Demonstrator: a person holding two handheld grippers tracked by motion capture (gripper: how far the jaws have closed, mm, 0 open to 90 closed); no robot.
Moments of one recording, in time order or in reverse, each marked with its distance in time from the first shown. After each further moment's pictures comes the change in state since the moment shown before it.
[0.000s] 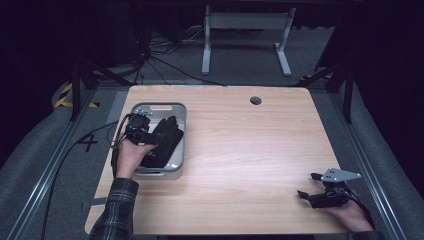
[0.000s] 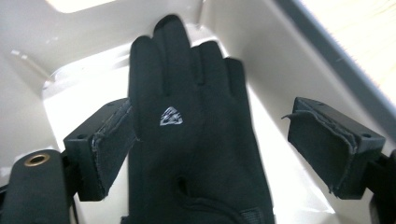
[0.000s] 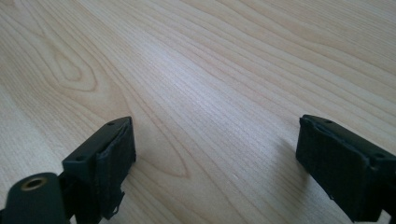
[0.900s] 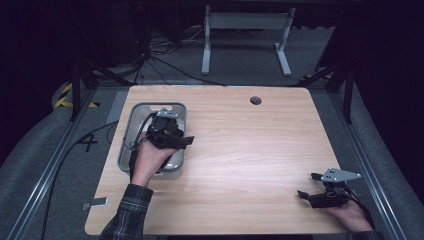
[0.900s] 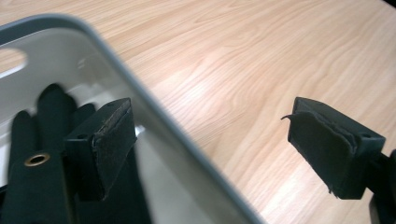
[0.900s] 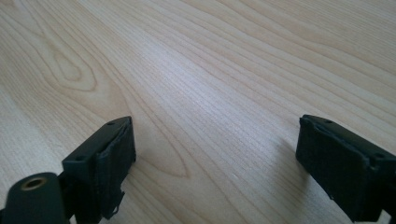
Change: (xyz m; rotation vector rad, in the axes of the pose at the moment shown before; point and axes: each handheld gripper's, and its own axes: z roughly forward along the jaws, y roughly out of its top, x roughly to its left) left arm -0.084 0.022 -0.010 -0.080 -0.165 0.160; right arm 0.000 0.000 0.000 0.000 0.000 0.000
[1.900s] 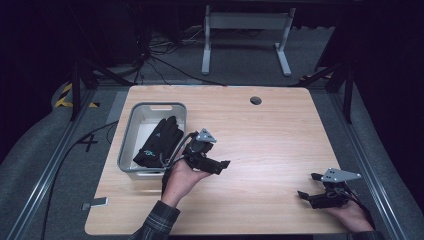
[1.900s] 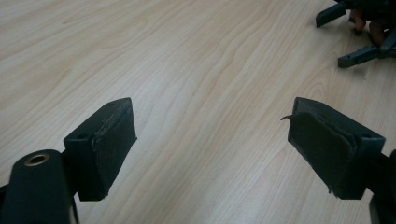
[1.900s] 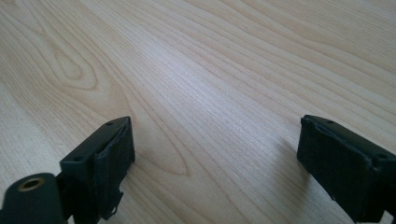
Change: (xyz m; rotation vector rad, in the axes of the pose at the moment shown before) left arm -0.085 -0.010 0.047 0.014 -0.167 0.118; right arm 0.000 0.000 0.000 0.001 0.000 -0.001
